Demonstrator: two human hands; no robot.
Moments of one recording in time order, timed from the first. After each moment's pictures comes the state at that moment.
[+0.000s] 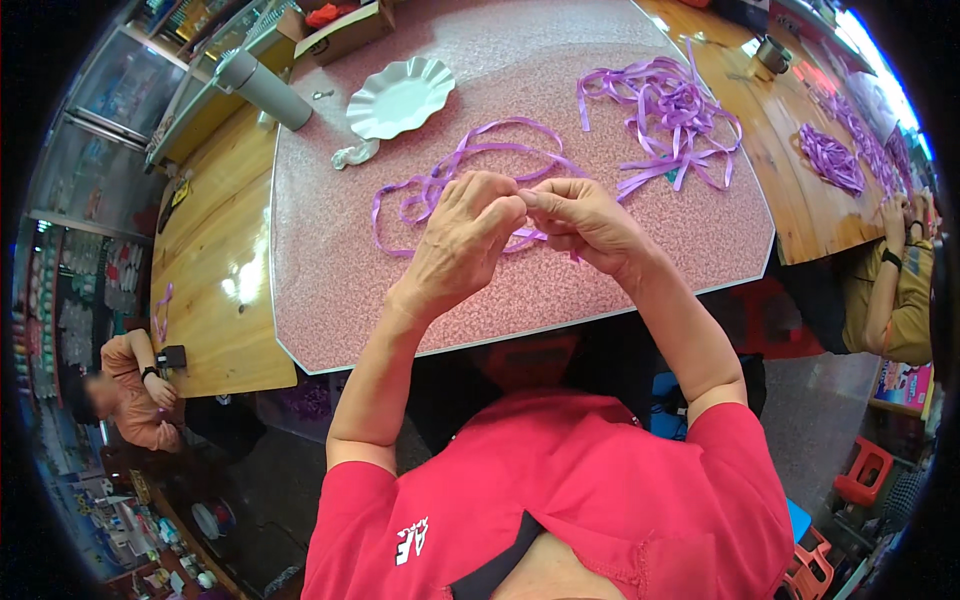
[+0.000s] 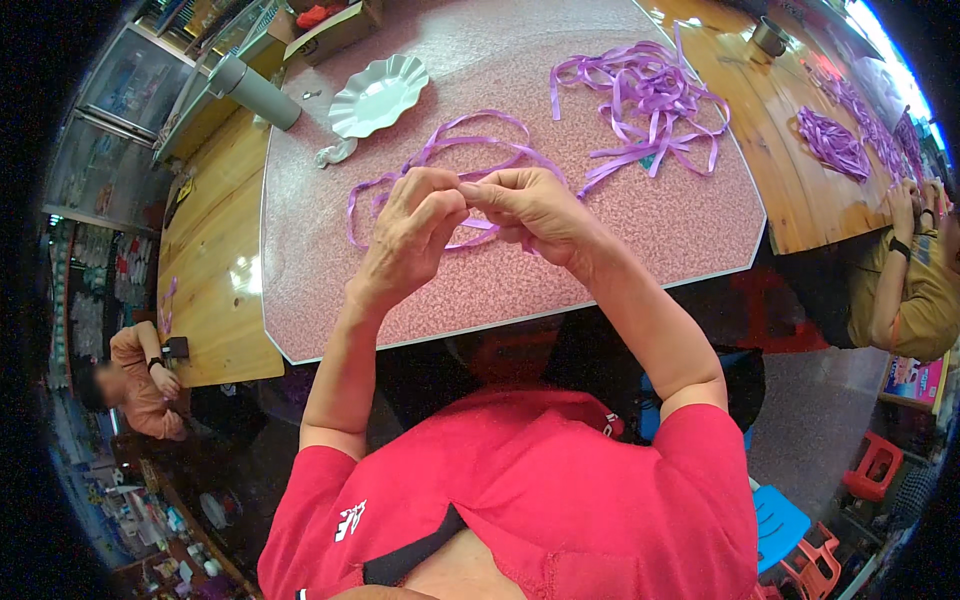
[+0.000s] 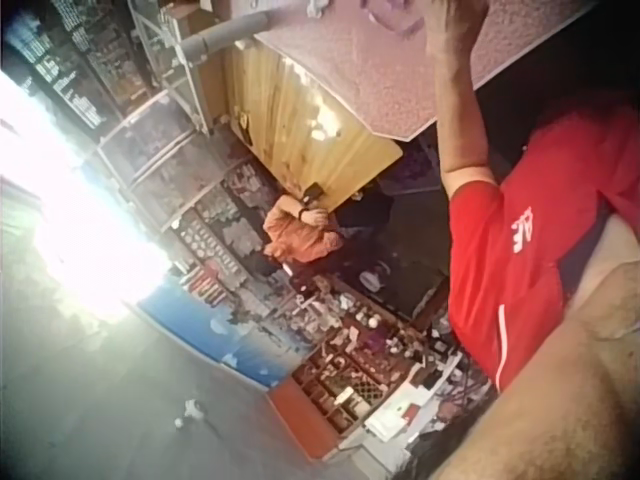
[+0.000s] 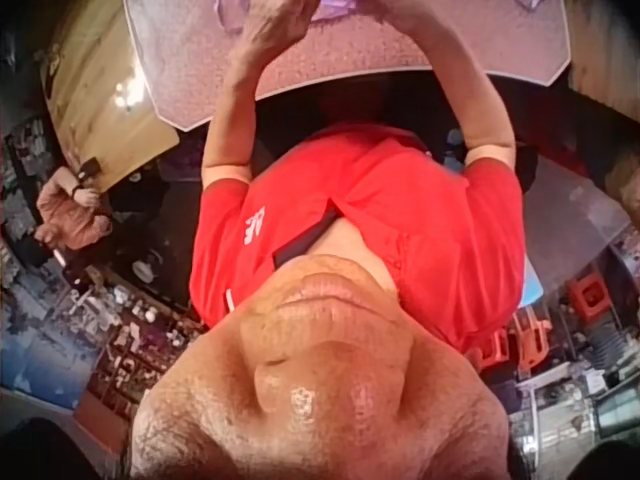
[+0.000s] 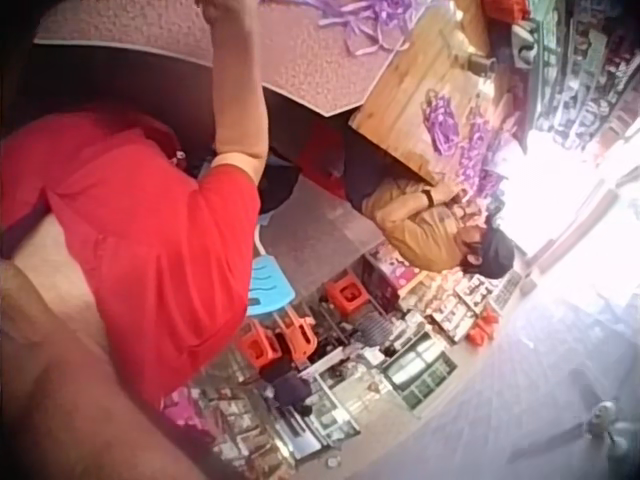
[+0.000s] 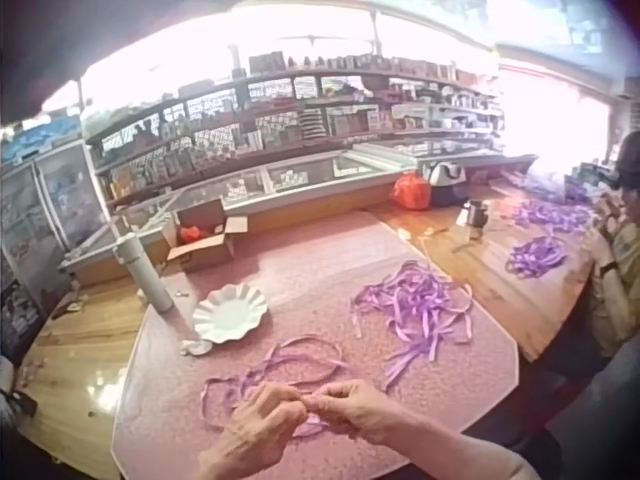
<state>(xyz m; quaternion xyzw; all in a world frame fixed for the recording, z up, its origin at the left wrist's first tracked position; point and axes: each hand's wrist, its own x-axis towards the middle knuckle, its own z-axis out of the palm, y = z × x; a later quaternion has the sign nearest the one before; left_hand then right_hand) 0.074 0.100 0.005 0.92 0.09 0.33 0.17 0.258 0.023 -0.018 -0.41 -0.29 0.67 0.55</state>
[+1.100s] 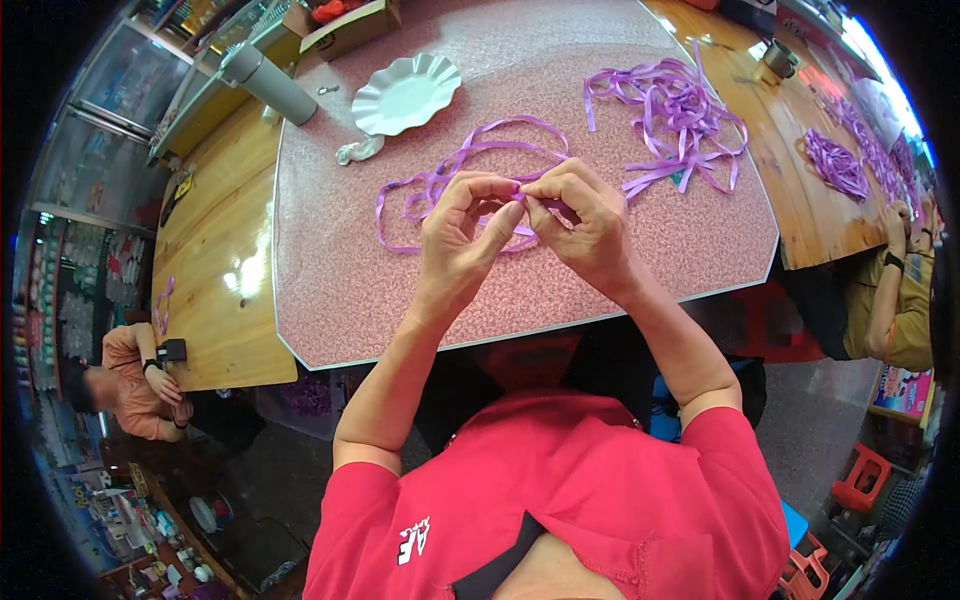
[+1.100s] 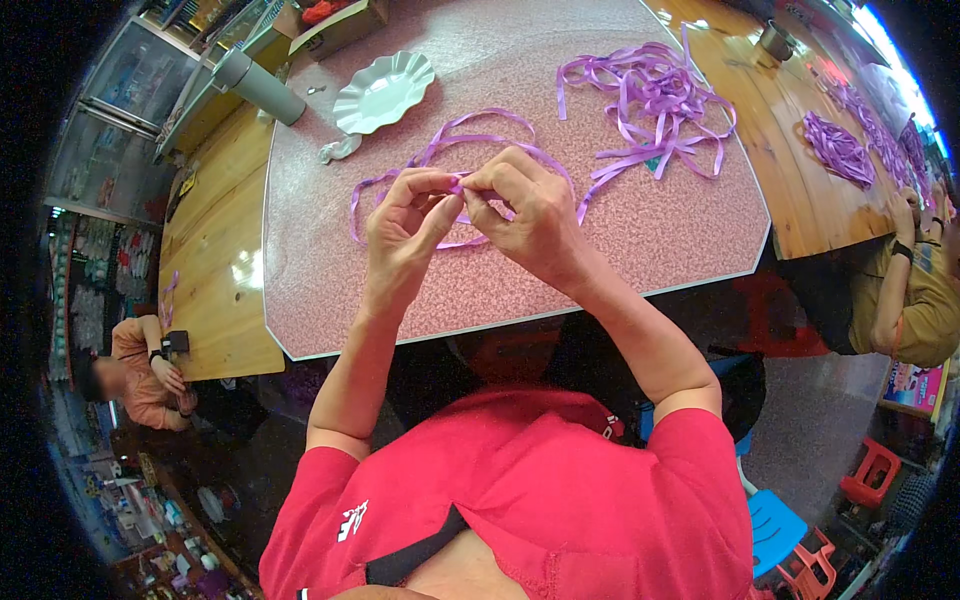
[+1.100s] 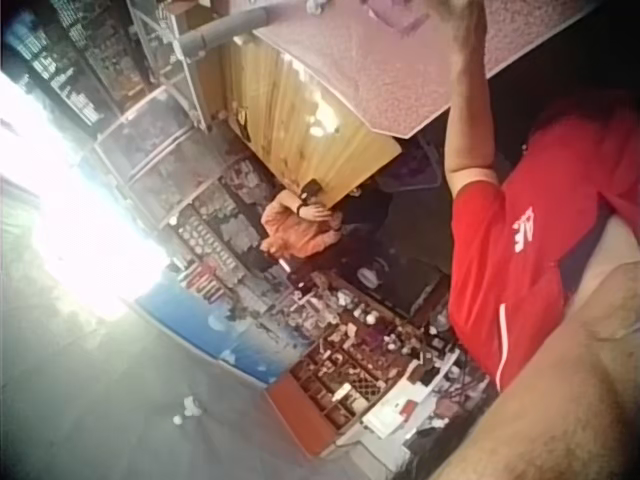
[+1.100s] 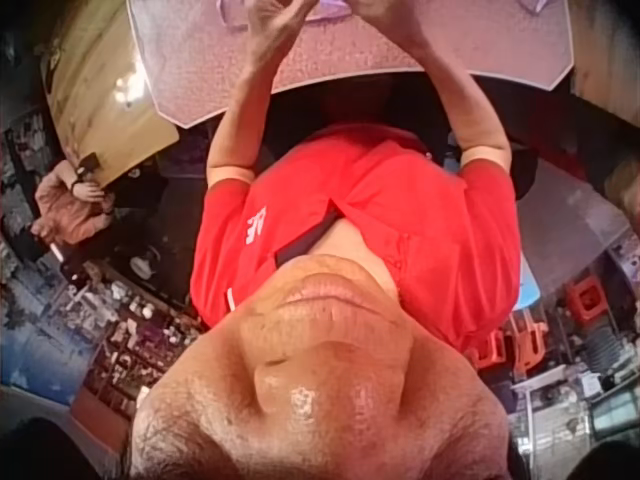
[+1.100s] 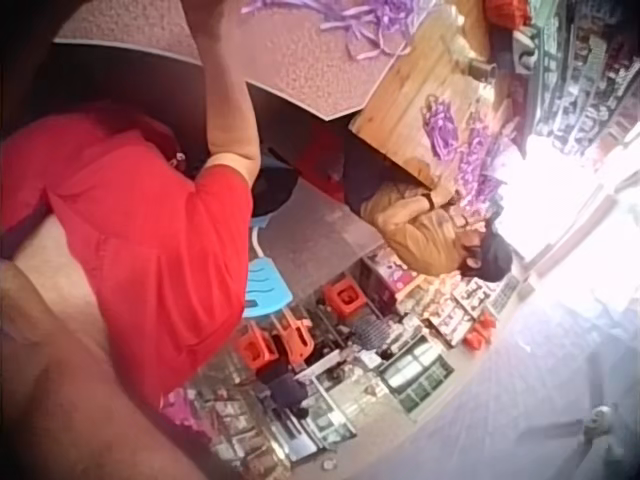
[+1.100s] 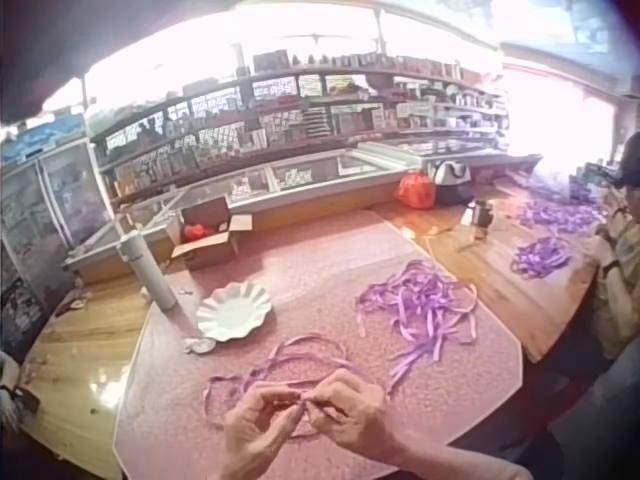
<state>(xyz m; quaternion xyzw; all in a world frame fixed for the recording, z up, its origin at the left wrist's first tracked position) 0.080 0.080 -0.009 0.67 0.20 0.43 0.57 0.236 0.021 -0.013 -0.49 -0.63 0.04 0.59</state>
